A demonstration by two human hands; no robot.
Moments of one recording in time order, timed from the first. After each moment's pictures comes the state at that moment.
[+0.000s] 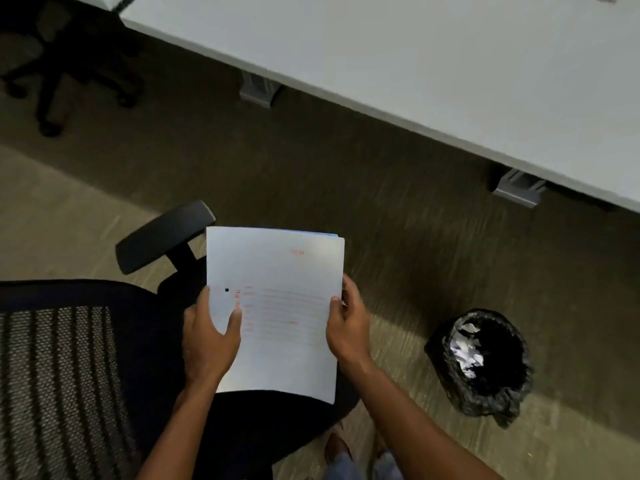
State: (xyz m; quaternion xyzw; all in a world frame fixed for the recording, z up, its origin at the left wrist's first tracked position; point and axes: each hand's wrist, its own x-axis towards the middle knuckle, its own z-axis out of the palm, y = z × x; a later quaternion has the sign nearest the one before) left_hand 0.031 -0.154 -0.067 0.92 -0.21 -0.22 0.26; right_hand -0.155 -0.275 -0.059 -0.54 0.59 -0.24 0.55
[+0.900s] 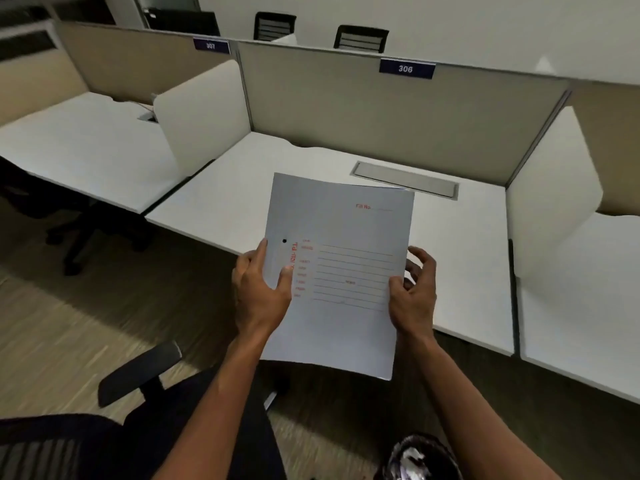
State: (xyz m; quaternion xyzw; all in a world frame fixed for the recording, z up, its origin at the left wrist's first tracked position) left_hand -0.119 -0.445 0.286 0.79 -0.38 -0.10 0.47; right_hand -0.333 -0.544 0.269 -0.55 0.48 -0.49 0.47
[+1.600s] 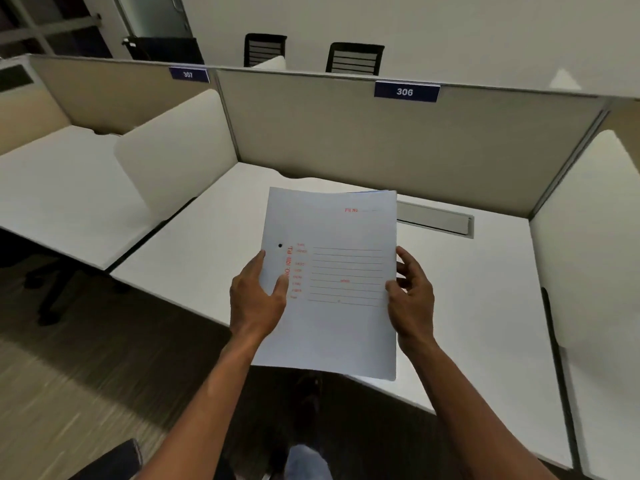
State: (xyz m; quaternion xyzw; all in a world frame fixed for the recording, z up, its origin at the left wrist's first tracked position) left_hand -0.038 -0.663 0.272 0.80 -0.40 -0.13 0.43; right_hand -0.256 -0.761 0.253 -0.54 0.49 -0.48 0.49
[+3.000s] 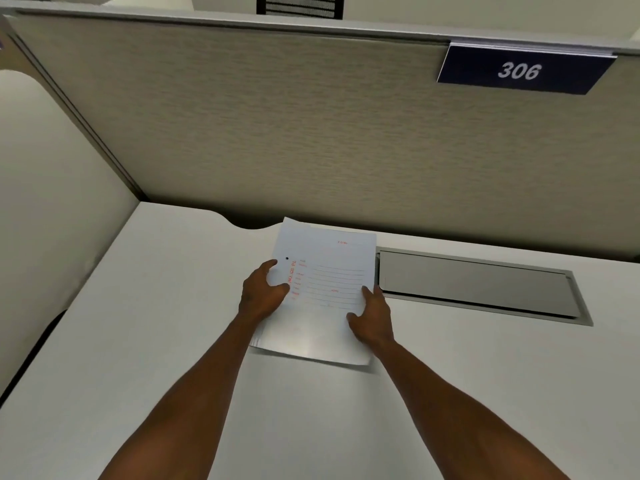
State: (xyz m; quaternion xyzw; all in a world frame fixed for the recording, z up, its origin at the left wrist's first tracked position) left_hand 0.300 -1.245 0.045 0.78 -0.42 -0.38 0.25; right_hand 0.067 -1.248 0.008 -0.60 0.67 -0.15 0.40
